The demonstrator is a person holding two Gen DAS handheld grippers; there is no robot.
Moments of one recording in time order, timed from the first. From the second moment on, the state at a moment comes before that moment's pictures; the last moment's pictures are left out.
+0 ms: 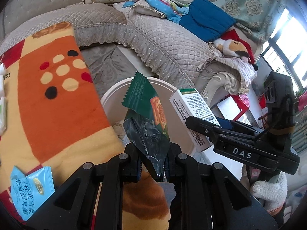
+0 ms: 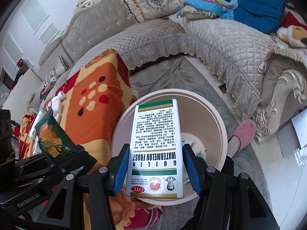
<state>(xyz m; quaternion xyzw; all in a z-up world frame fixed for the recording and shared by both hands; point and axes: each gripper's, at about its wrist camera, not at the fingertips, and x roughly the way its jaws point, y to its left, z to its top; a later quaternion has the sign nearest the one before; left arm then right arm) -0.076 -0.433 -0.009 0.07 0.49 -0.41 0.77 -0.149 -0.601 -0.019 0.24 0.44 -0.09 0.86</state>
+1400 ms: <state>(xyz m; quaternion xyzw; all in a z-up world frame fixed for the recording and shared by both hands) -0.089 -0.350 -0.026 0.06 0.50 -0.37 0.78 -0.123 -0.529 -0.009 0.22 0.46 -0.05 0.86</state>
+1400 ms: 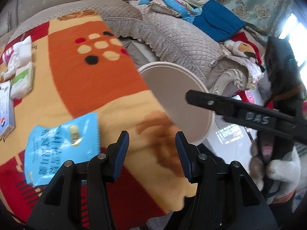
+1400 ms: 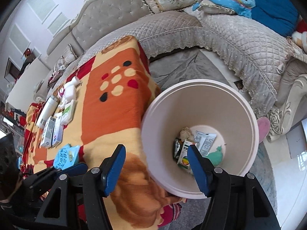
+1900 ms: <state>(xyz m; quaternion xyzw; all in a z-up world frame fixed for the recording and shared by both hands) -0.006 -0.289 -0.006 -0.02 0.50 -0.34 0.80 -0.108 -0.489 0.001 0.20 0.46 -0.01 0.87</state>
